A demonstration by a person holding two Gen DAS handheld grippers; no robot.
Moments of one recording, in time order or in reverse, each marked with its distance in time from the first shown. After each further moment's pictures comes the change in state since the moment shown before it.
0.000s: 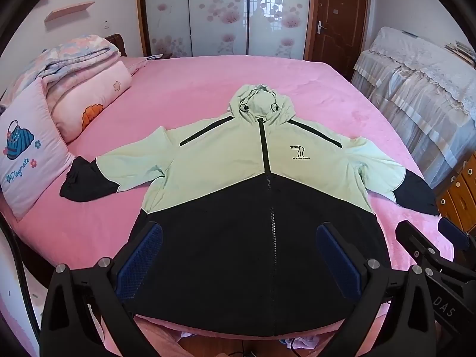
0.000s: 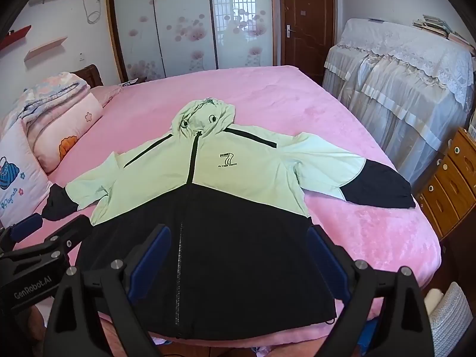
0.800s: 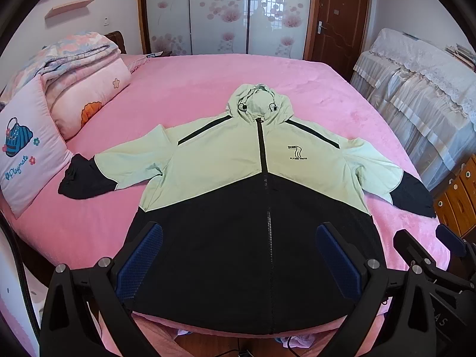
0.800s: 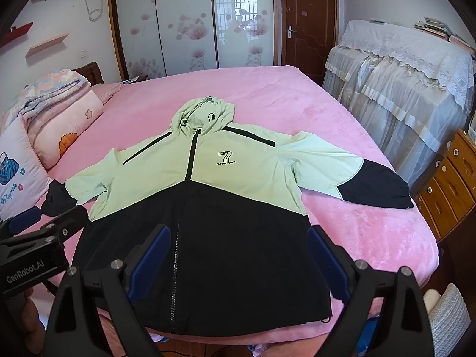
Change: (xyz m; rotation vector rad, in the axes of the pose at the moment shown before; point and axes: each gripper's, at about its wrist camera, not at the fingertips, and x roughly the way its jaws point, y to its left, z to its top) left arm -0.003 0.003 0.001 -0.015 0.010 -0.008; right arm -0.005 -0.003 -0.006 -0.007 0.004 -0.005
